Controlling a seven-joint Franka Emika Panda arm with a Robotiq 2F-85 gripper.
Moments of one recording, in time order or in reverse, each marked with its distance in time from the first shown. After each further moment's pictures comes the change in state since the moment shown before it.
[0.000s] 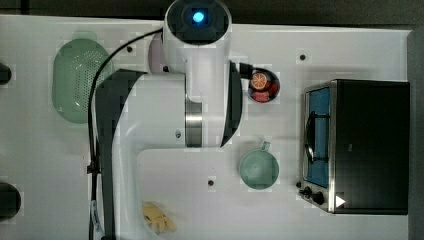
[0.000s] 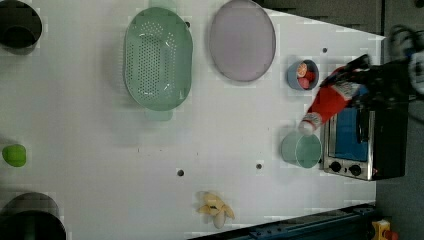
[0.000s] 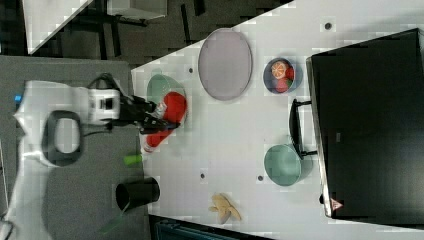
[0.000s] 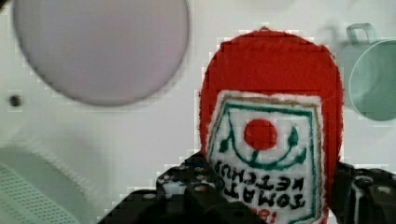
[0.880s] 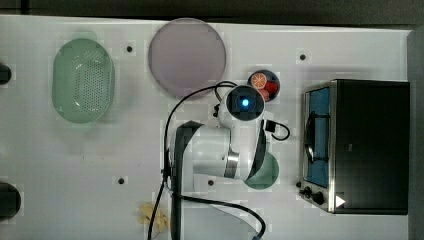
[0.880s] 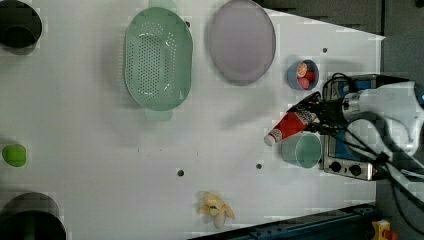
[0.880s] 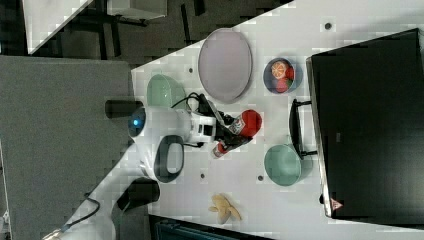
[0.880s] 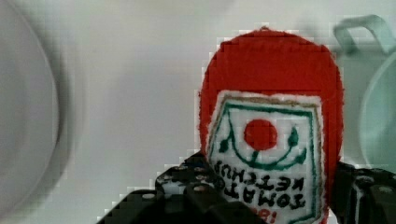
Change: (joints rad) arm -0.063 0.092 -0.075 -0.452 -0.005 0.569 0.005
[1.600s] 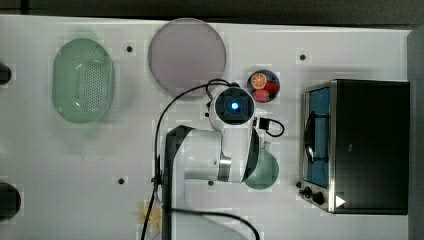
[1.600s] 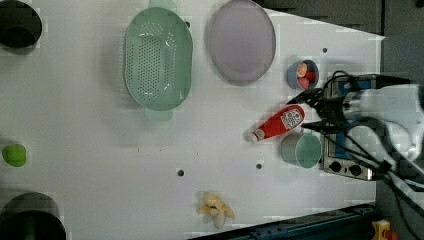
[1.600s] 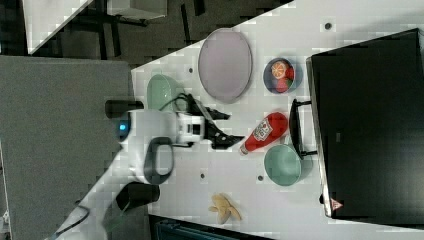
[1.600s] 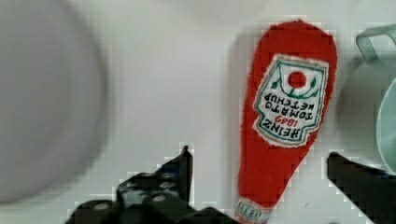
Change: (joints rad) arm 0.011 -0.067 0.027 0.006 -0.023 -0.011 0.003
